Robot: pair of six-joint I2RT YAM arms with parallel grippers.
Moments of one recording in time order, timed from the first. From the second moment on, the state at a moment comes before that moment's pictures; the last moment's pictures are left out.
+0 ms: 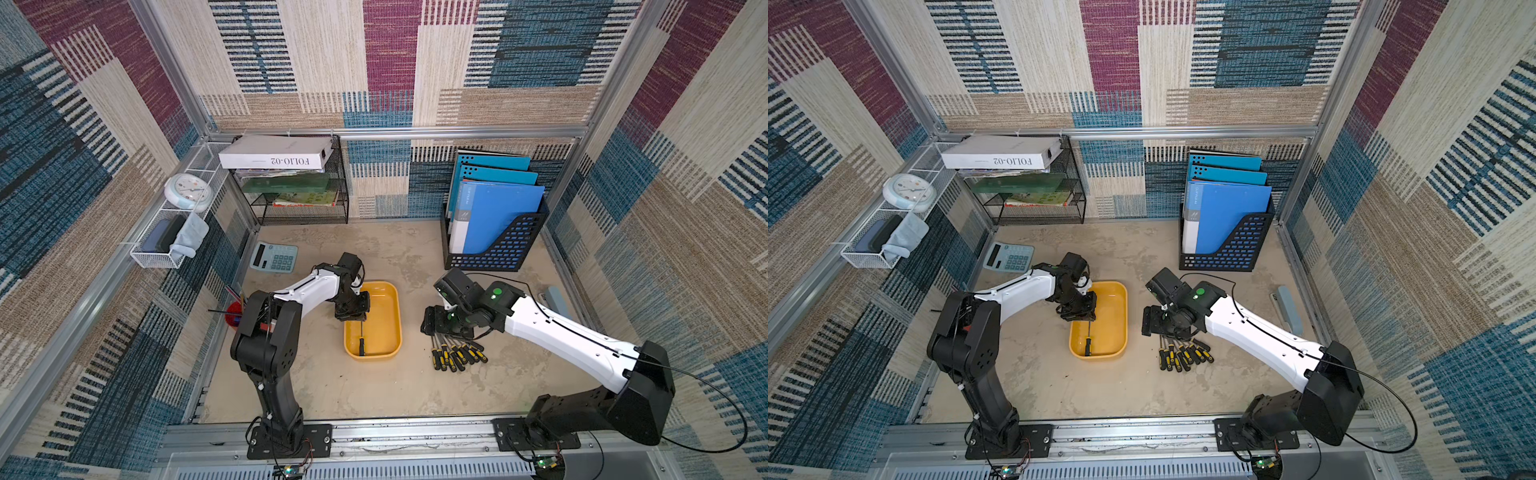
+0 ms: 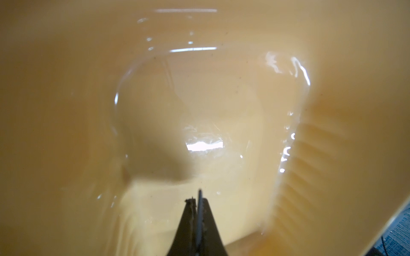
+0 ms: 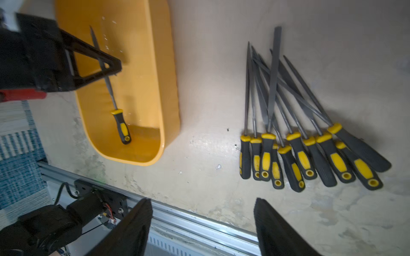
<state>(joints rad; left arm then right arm) -0.35 1.84 1.21 -0.78 0.31 -0.42 0.83 1.40 1.15 -0.96 -0.11 0.85</state>
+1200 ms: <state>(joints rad) -0.36 1.48 1.24 -0.91 0.38 -0.55 0.83 1.61 1.01 -0.95 -0.11 0.74</state>
